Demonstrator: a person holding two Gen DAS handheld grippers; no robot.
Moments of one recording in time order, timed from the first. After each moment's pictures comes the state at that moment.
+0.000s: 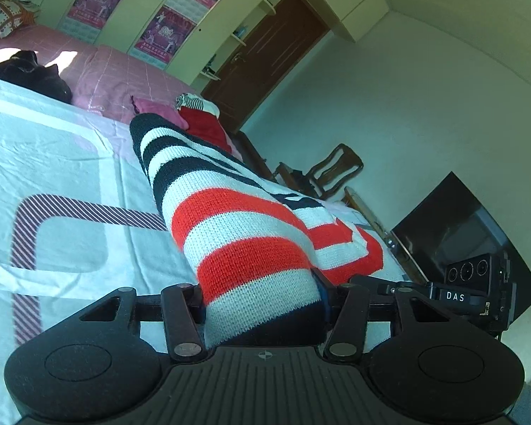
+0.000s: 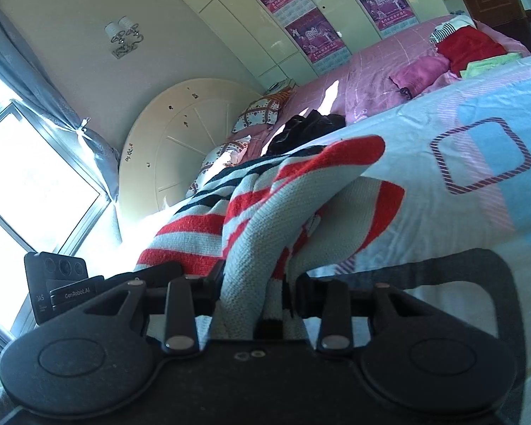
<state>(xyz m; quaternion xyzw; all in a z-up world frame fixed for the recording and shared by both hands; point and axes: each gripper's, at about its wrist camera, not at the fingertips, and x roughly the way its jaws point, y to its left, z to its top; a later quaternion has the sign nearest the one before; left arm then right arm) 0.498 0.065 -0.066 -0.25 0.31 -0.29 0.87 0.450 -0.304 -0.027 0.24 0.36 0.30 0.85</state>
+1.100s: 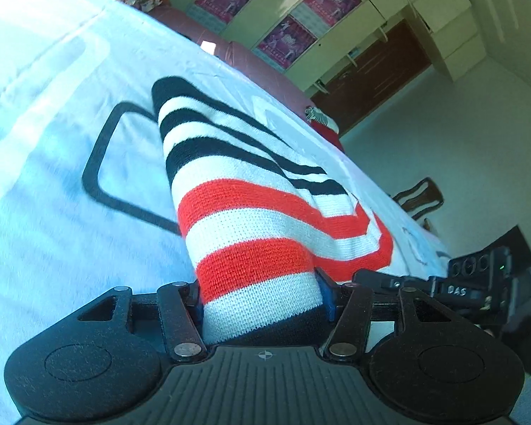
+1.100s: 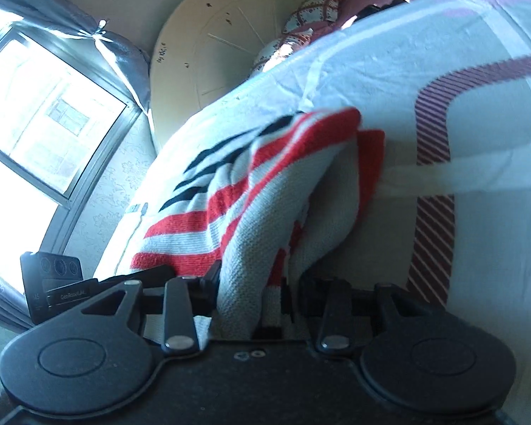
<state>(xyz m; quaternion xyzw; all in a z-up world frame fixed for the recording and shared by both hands) 0.447 0.344 -0.165 -0.33 0.36 -0.15 0.86 0.474 -0.017 -0.125 0.23 0.47 0.37 0.77</state>
